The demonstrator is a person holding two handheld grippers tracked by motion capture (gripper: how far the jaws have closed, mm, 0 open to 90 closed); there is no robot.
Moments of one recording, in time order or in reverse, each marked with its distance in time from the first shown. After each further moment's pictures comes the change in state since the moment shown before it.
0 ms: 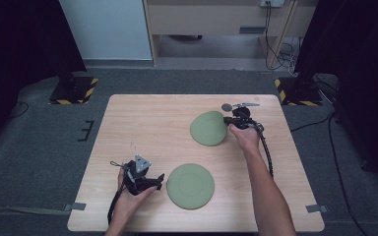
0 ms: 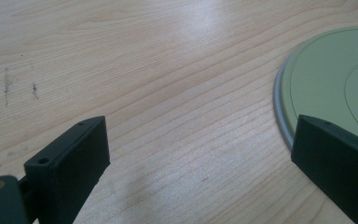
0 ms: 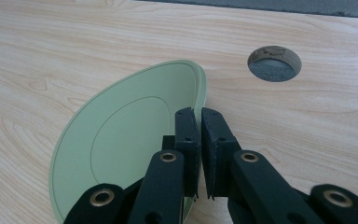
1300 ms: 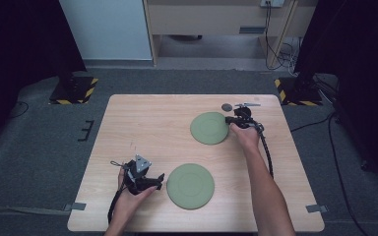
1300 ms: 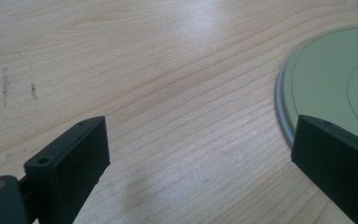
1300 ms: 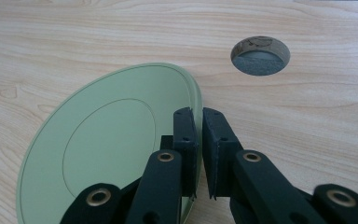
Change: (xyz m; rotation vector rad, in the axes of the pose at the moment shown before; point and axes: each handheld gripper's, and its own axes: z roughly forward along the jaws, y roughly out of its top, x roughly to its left) left arm 0.000 0.000 0.001 0.002 -0.002 0.003; right arm -0.017 -0.004 0.018 -0.001 -0.011 0.048
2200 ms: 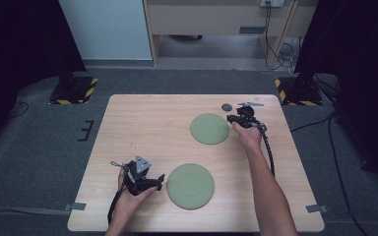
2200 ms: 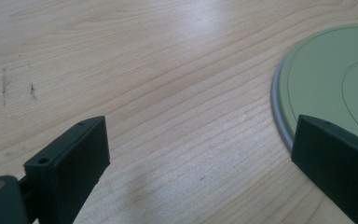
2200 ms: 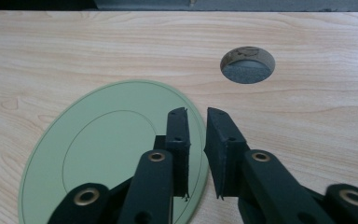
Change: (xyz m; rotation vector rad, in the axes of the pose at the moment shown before) left arm -0.001 -0.001 -0.001 0.001 -0.002 0.000; right arm -0.005 0.002 -0.008 -0.041 -0.008 0.022
